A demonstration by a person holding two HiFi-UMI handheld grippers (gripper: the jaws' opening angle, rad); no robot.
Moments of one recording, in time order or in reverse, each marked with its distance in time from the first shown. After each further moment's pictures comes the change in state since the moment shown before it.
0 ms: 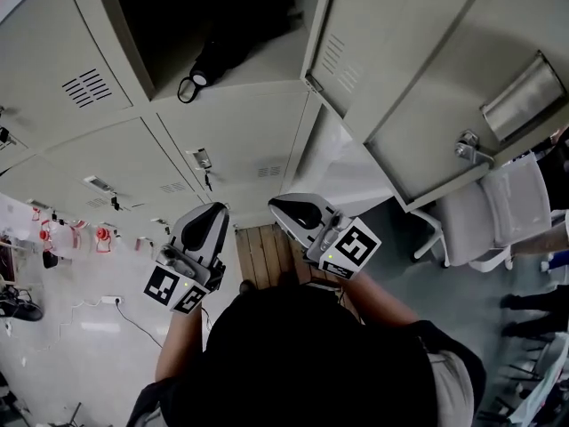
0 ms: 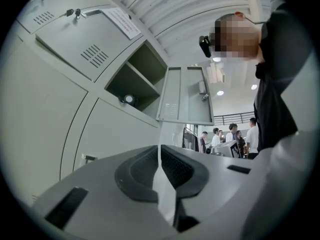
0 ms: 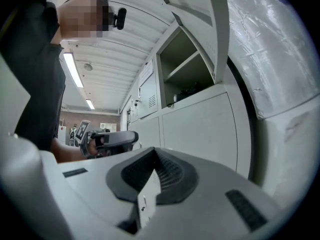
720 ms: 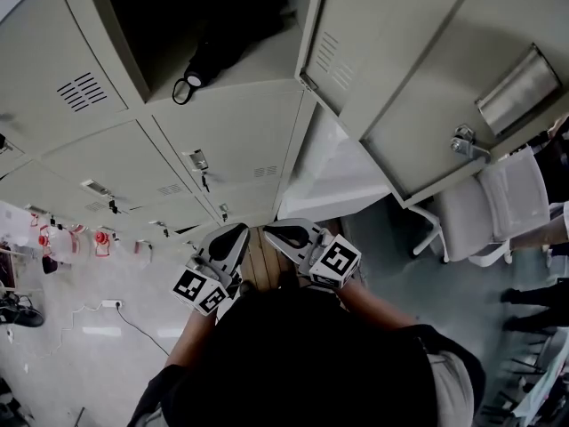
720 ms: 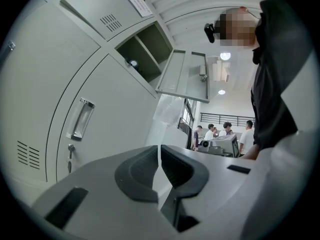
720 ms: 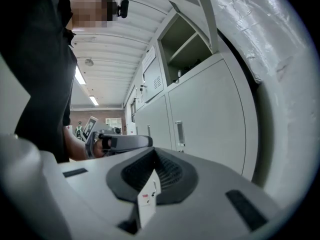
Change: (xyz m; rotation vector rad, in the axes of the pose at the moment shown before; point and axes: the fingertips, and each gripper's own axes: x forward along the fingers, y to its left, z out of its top) left arm -0.006 -0.014 -0.109 -0.131 0.137 -0.049; right arm -0.011 0.030 -0.090 0.043 0.104 0.065
